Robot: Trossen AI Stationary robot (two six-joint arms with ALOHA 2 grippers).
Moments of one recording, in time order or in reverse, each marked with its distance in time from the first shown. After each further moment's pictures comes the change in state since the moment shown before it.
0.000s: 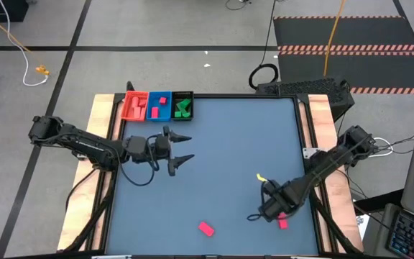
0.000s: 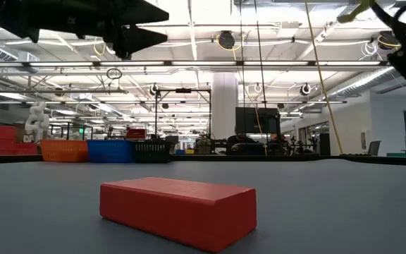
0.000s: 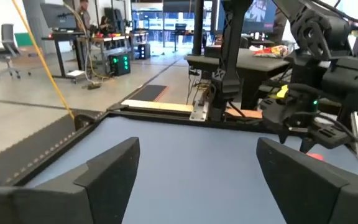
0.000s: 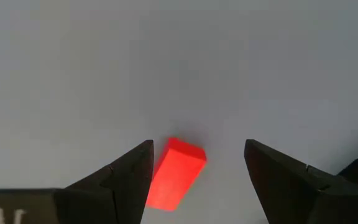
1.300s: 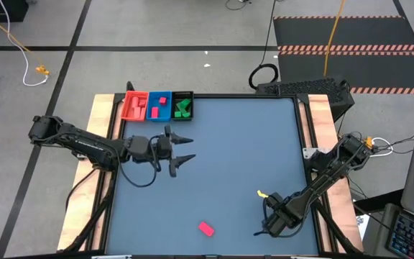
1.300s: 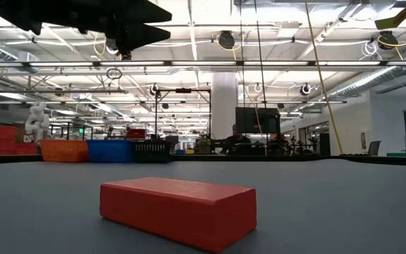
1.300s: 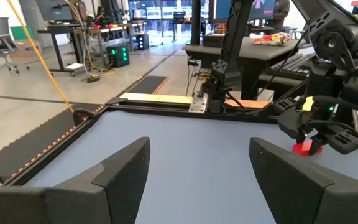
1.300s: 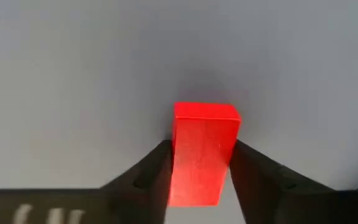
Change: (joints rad) left arm -0.012 0.000 0.057 -0.106 0.002 0.011; right arm 0.142 0.133 -0.003 0.148 -0.047 0.183
